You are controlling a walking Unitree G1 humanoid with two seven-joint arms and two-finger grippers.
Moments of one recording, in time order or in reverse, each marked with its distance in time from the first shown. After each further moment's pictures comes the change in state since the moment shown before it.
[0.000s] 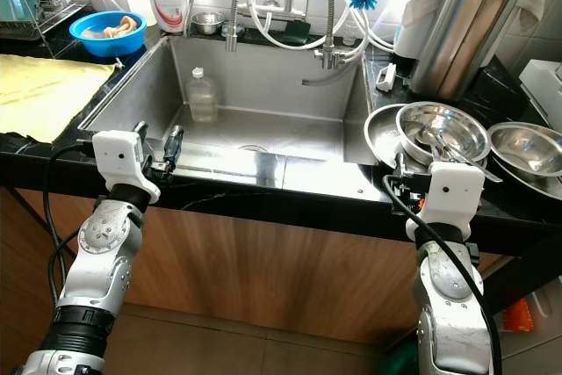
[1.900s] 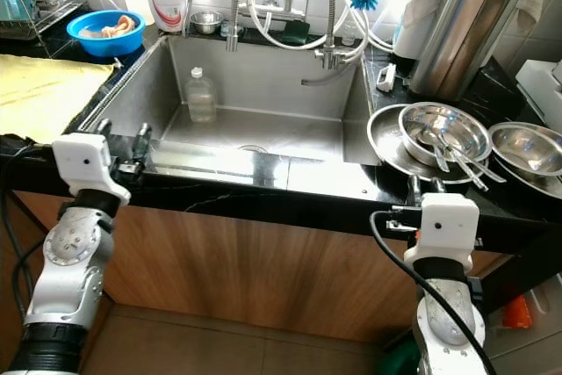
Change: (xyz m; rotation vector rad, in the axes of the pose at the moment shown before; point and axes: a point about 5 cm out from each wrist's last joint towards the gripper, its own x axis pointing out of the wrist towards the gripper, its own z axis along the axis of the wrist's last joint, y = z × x) left arm -0.008 0.009 0.011 0.045 -0.040 0.018; right arm -0.029 0.005 -0.002 -0.101 -0.064 0.038
